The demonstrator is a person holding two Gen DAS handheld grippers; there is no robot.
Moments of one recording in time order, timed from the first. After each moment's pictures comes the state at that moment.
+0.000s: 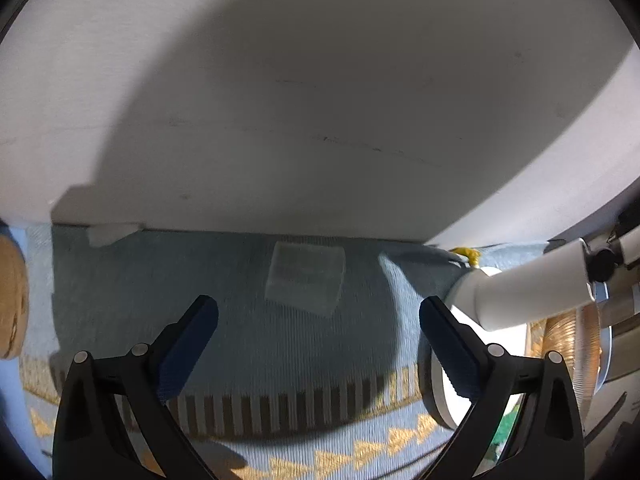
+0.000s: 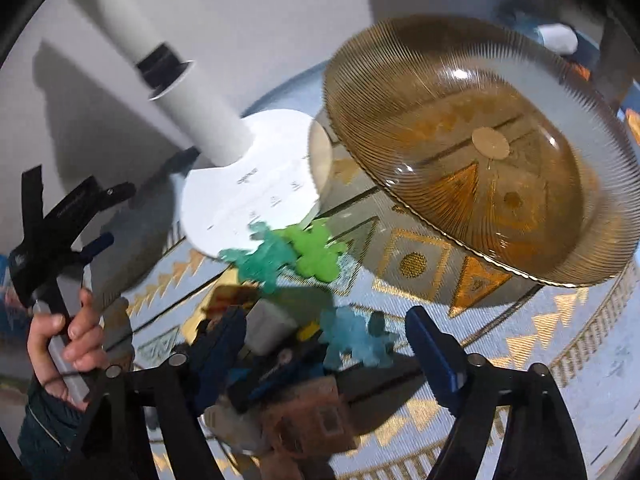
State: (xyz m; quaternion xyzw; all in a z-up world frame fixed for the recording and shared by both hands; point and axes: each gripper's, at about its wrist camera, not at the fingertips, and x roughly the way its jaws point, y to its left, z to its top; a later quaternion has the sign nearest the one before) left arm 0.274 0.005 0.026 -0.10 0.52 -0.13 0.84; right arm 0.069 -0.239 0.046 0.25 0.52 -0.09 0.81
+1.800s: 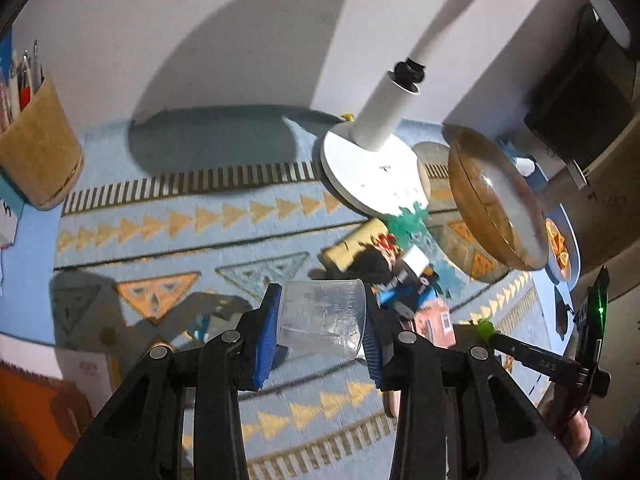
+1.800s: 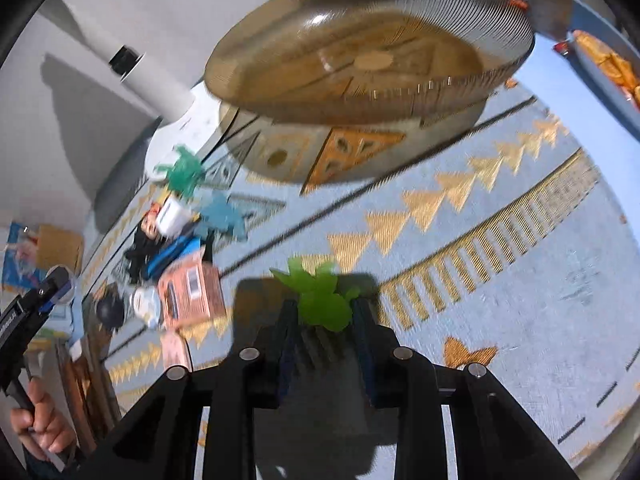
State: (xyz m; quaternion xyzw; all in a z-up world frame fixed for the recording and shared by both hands) left arm 0.053 0.020 0.091 -0.05 0.51 -0.21 0.83; right arm -0.068 -0.306 0.029 0.25 0.56 -0.05 0.79
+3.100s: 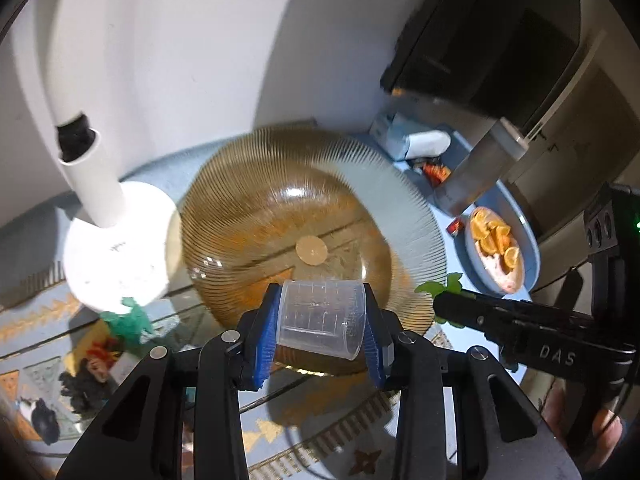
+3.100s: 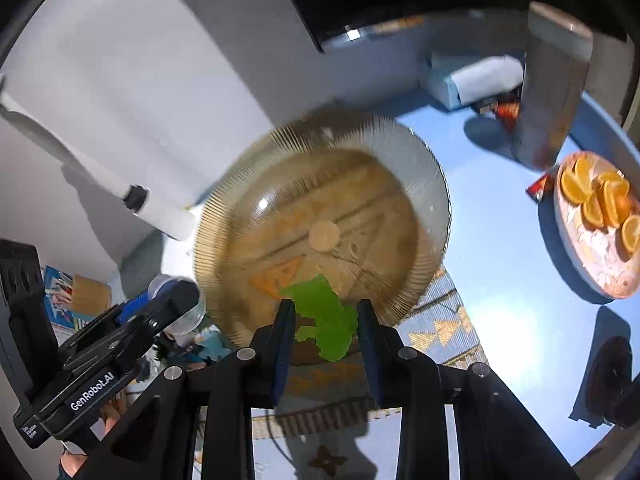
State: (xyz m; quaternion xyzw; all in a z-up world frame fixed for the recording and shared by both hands) left arm 0.051 -0.269 0.112 0.01 0.49 -0.31 0.82; right arm -0.007 -0.453 0.123 0.24 0.52 -0.03 0.82
